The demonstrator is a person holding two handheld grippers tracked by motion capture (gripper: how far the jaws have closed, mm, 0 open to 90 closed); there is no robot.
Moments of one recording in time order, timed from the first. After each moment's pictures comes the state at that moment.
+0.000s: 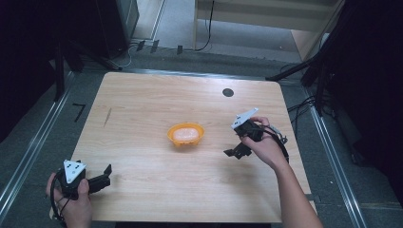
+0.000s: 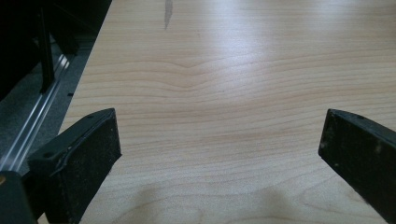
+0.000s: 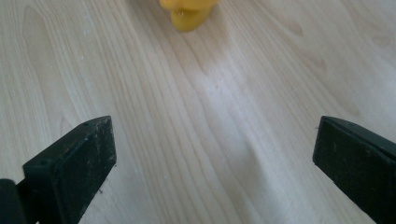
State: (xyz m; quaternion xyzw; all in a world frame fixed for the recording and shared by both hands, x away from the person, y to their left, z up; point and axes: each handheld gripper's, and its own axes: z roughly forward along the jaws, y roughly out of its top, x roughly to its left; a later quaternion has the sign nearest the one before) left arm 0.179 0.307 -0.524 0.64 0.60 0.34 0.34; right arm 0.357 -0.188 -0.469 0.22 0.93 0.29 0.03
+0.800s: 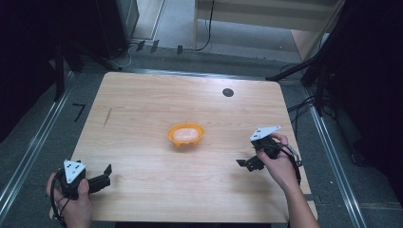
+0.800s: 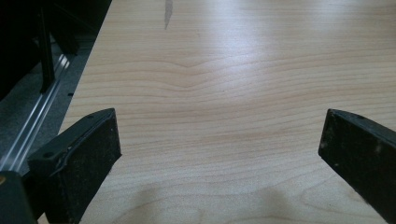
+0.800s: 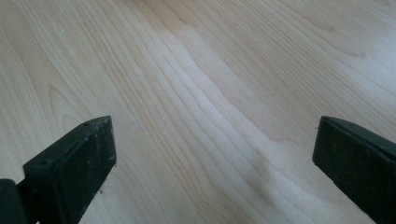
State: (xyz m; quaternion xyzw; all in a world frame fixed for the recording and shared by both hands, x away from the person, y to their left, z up) left arm 0.180 0.307 -0.524 0.64 0.60 0.34 0.34; right arm 0.315 -0.236 -0.490 0.31 0.89 0.32 0.07
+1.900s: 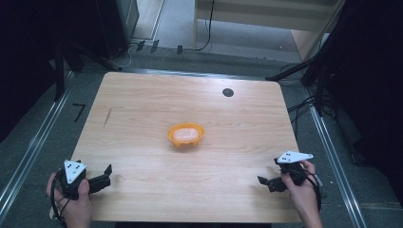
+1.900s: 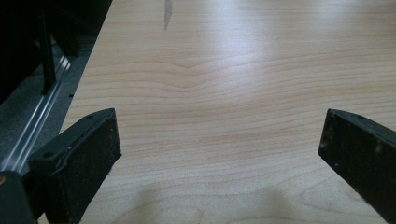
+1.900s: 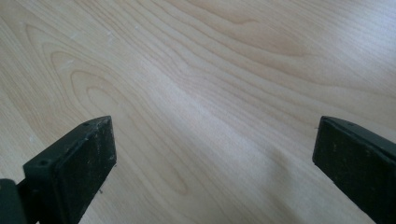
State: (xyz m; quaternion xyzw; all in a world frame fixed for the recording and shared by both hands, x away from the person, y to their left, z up) left arm 0.179 0.305 -0.524 0.64 0.59 0.34 0.34; right arm 0.251 -0.308 -0.522 0.39 0.85 0.36 0.10
